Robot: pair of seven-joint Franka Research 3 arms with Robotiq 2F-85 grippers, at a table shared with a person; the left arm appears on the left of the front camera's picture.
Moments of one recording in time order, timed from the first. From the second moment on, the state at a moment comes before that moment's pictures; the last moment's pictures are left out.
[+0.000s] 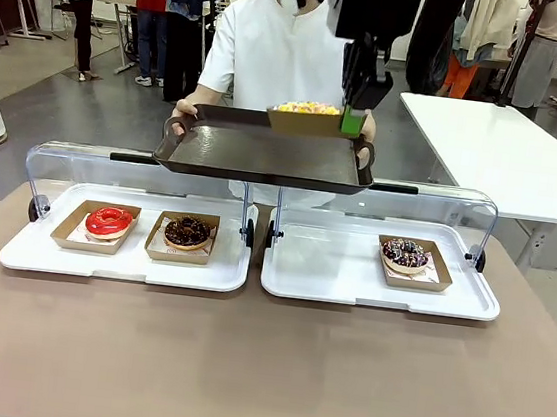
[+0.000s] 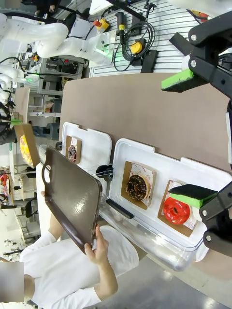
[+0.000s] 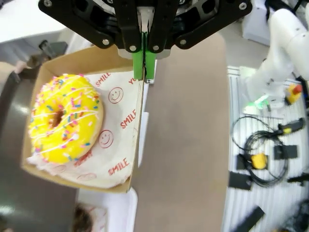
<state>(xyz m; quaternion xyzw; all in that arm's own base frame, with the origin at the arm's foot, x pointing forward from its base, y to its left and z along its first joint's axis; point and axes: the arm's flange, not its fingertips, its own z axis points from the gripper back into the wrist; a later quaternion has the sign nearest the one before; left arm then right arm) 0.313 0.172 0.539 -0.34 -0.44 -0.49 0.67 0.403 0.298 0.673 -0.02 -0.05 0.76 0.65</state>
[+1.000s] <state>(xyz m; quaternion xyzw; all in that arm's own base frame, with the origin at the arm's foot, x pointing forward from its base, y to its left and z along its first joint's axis) 0.313 0.172 0.539 -0.34 -0.44 -0.49 0.67 0.564 0.257 0.611 0.03 -0.04 0.71 0.70</state>
